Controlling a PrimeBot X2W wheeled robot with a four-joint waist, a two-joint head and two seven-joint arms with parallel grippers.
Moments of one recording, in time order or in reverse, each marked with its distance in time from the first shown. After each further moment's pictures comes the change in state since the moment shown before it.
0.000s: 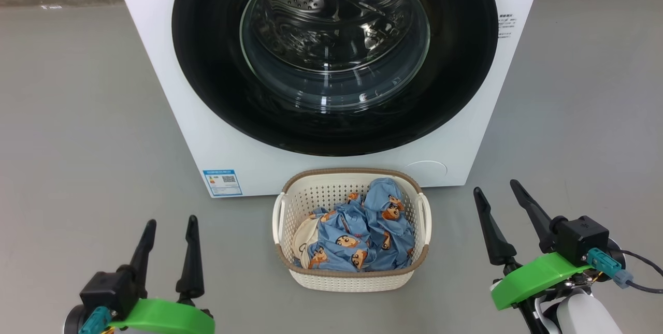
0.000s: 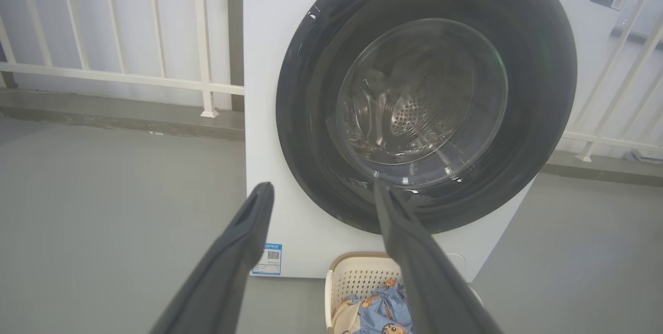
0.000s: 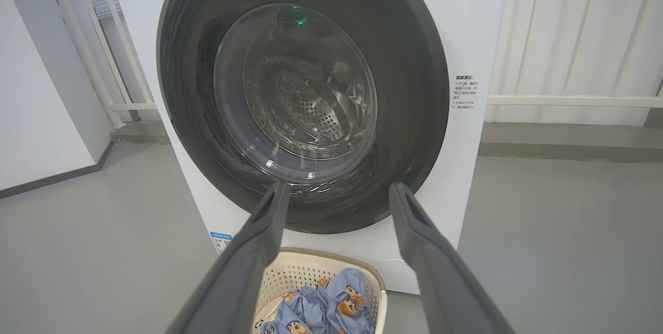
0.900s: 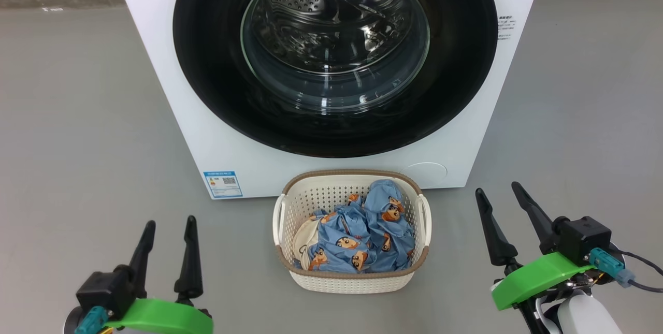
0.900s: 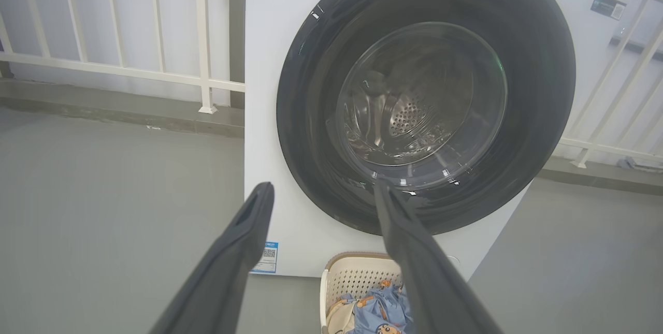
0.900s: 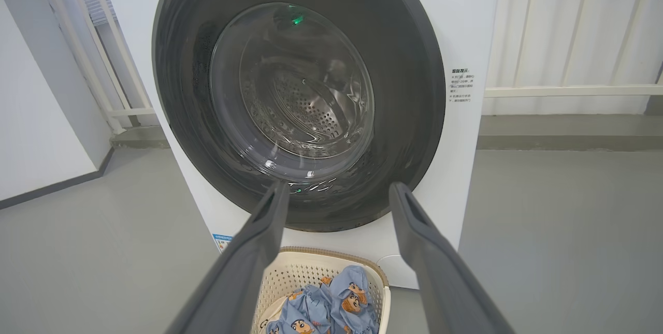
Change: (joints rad) left arm 0.000 0.000 0.007 0.001 -0.039 -0.009 0.016; right arm 0.000 -0.001 -0.002 0.008 0.045 0.000 0.010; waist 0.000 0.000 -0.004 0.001
